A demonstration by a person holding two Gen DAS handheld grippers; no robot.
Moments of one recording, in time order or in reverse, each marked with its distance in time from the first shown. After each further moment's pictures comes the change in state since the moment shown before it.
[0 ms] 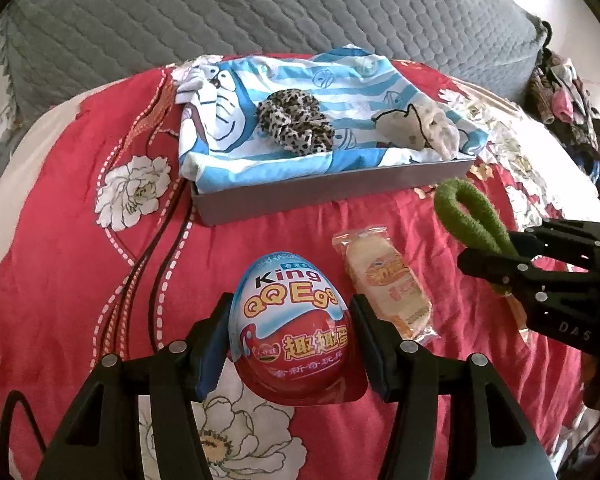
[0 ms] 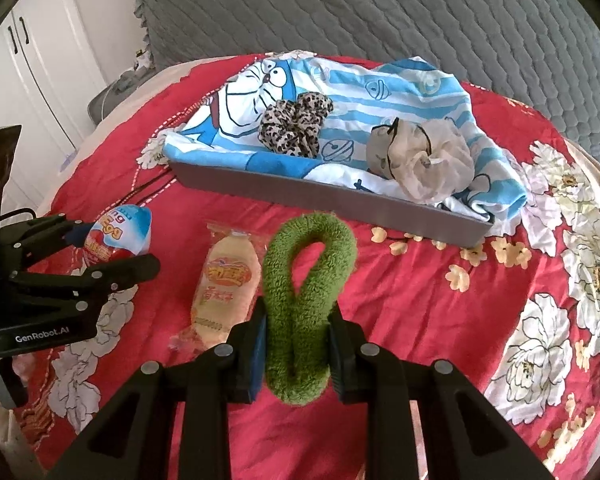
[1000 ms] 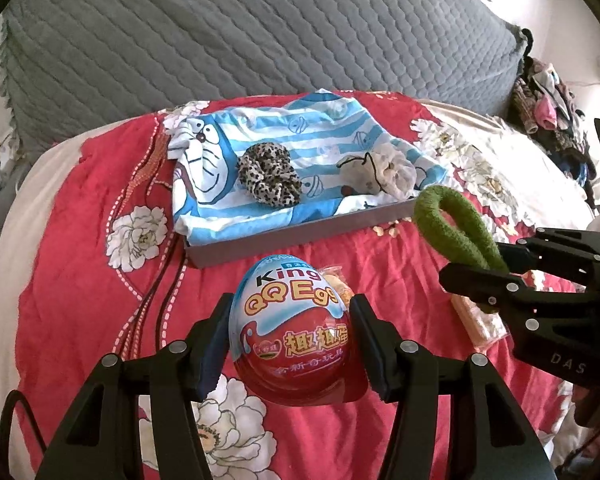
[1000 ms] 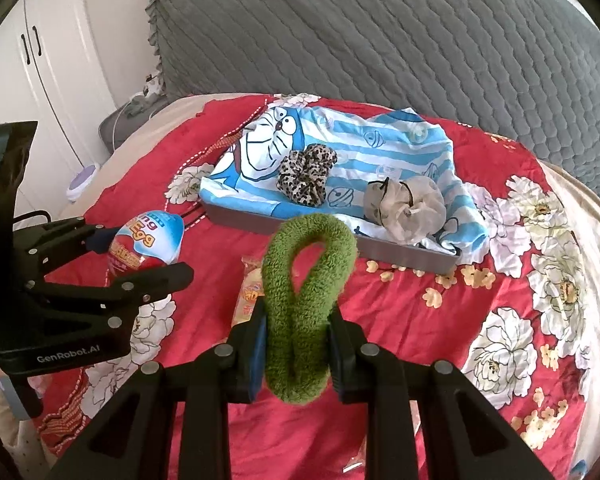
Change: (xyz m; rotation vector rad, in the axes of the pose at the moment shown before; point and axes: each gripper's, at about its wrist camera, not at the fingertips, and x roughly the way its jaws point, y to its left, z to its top) left arm -0.052 -0.026 0.016 0.034 -0.090 -0.014; right arm -0.062 0.018 0.006 -0.008 -0.096 -0.018
